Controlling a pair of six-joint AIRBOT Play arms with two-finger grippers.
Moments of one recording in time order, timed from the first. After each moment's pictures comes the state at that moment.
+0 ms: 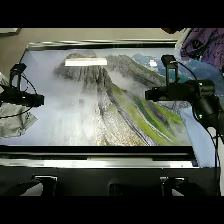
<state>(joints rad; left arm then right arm) 0.08 -1.21 1.26 1.41 -1.23 -1.40 0.19 -1.19 1.23 1.73 -0.97 -1.62</state>
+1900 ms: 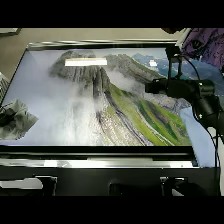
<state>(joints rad) 0.63 -1.59 1.20 1.61 -0.83 -1.71 0.19 -1.19 1.23 1.74 -0.79 -1.61</state>
